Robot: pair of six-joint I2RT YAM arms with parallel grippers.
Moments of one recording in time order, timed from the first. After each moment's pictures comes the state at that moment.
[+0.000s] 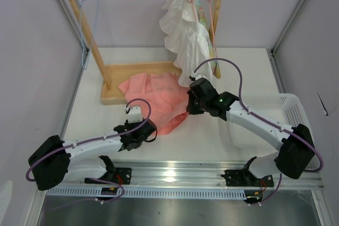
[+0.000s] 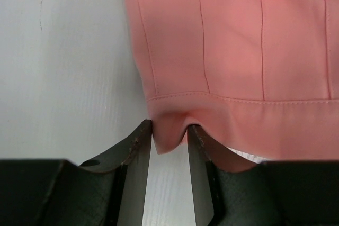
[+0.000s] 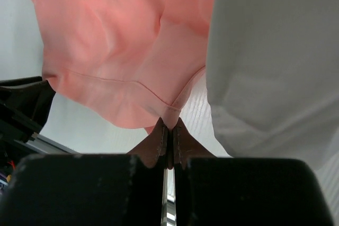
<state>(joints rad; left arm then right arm) -0.91 1.13 0.49 -0.50 -0.67 -0.95 0.80 1.40 1.14 -0.56 0.12 0.56</state>
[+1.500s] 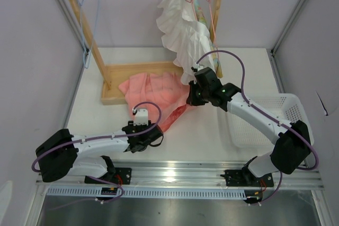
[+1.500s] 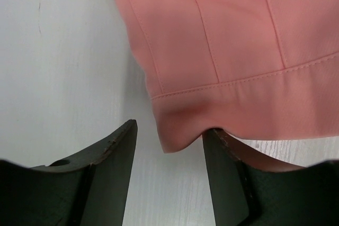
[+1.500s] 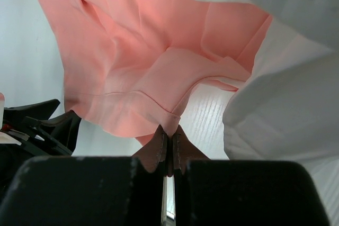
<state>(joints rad) -1.03 1.24 0.54 -0.55 -0.76 -0.97 0.68 1.46 1.24 -0.56 -0.02 0.48</state>
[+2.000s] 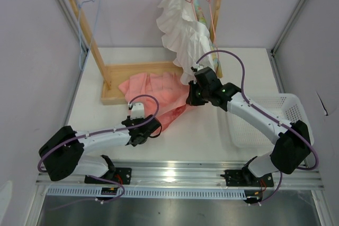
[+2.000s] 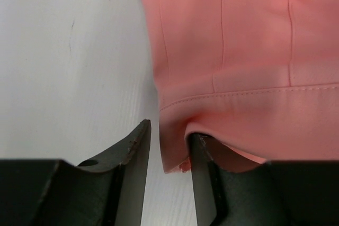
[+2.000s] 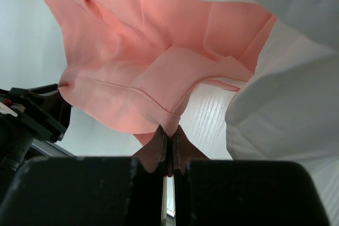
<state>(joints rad) -0.90 1.30 0.58 -0.54 -0.78 -0.96 0.68 1.46 1.24 -0.56 -0.03 0.48</state>
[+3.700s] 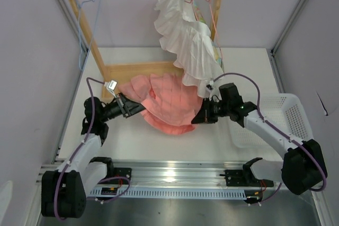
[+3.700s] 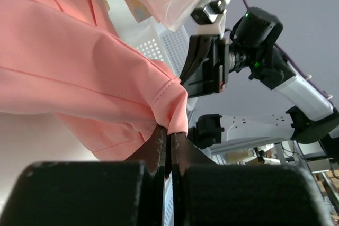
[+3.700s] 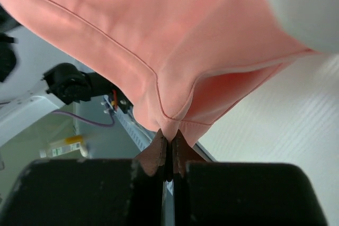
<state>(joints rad) -0.02 0.95 0.32 0.62 1.01 -1.07 0.46 1.24 0.84 -0.36 -0.69 0.57</state>
